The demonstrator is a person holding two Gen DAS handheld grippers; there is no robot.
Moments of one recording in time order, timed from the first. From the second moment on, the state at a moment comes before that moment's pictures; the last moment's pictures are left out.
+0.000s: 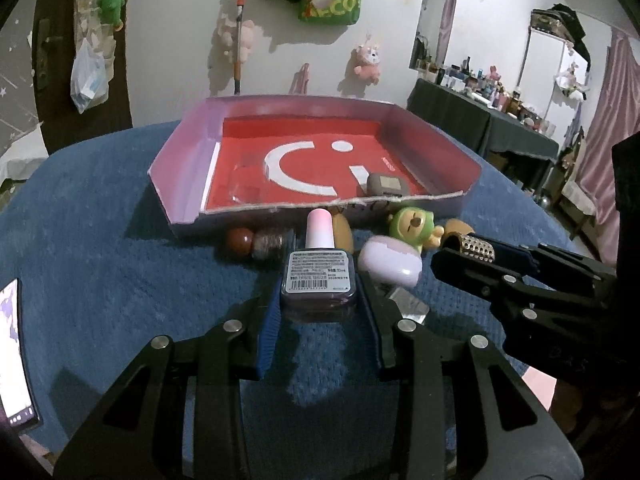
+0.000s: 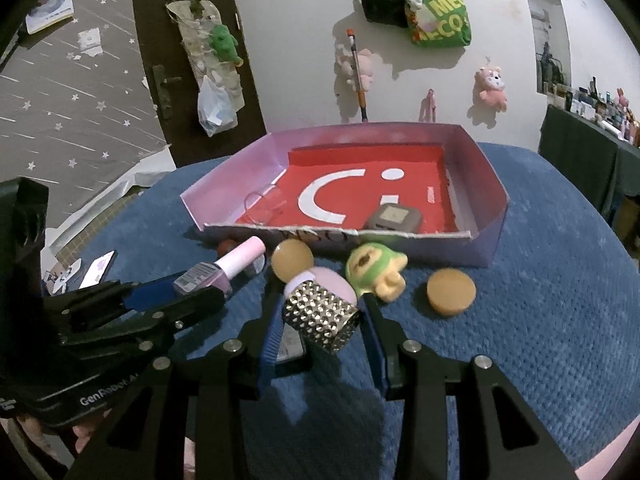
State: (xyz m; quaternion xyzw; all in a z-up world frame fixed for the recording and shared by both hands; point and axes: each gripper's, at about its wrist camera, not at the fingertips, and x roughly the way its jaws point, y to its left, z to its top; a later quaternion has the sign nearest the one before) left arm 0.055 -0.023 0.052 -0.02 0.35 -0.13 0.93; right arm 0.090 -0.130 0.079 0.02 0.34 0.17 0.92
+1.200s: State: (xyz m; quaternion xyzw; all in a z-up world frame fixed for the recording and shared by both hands) left arm 0.144 -0.025 0.079 0.00 0.36 -0.14 0.92; right arm 0.190 -0.143 0.099 0.03 0.38 0.18 0.91
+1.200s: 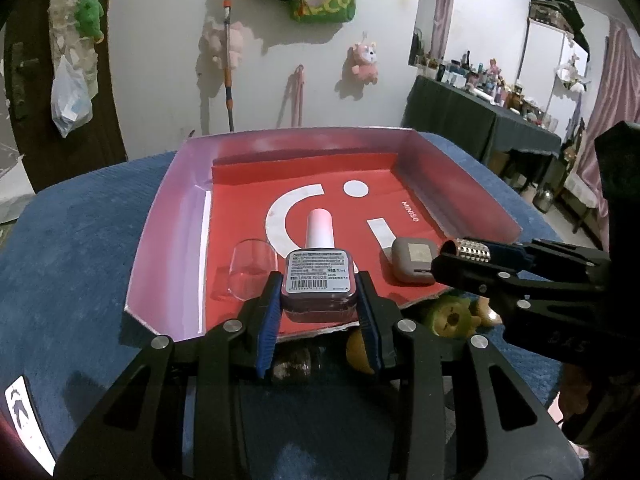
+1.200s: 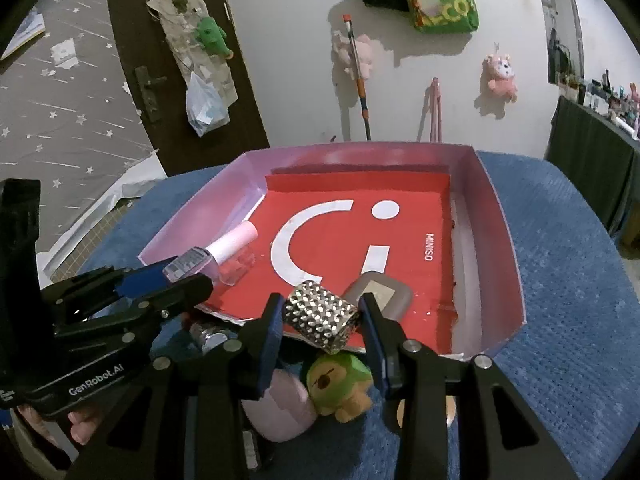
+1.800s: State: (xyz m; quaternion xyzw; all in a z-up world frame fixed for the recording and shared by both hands) left arm 0.186 -0.017 0.046 0.00 0.43 -0.13 0.90; right arm 0.236 -0.132 0.072 0.06 0.44 0.20 0.87
